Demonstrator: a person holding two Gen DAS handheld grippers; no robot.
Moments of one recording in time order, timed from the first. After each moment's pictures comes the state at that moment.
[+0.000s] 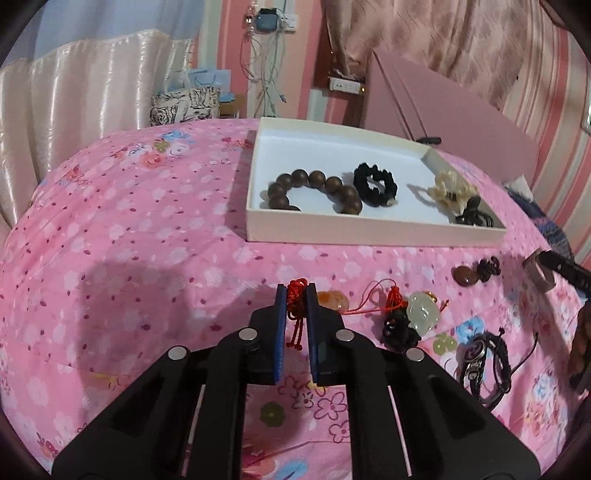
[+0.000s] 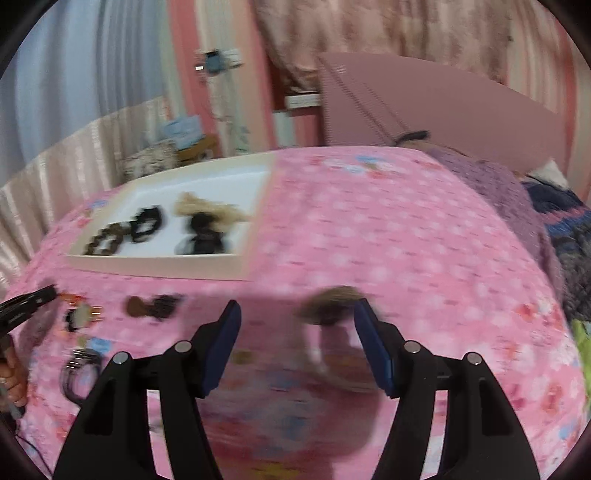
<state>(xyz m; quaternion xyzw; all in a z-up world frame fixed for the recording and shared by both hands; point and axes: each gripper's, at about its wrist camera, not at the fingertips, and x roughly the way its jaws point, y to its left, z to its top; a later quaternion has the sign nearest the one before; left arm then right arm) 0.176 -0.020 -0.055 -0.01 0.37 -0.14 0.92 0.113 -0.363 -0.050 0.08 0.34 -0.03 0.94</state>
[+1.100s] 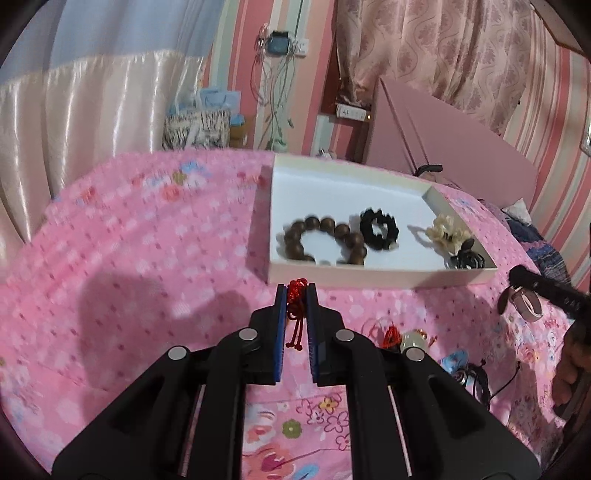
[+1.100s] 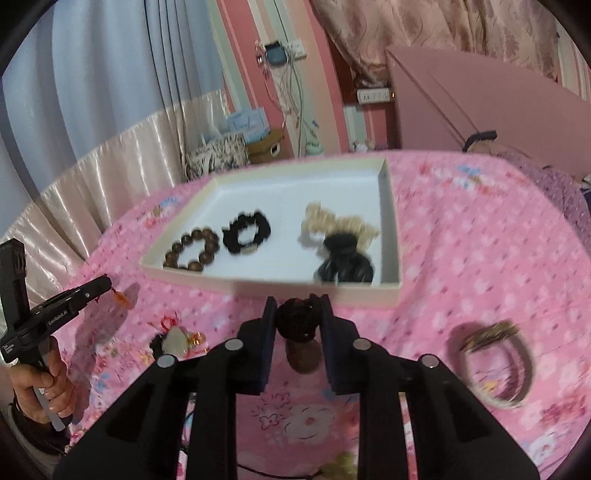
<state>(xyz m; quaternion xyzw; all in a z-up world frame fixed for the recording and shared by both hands) 0.178 -0.002 -0.013 -0.02 0.33 -0.13 0.93 0.146 -0.295 -0.020 0.10 0.34 0.07 0.93</state>
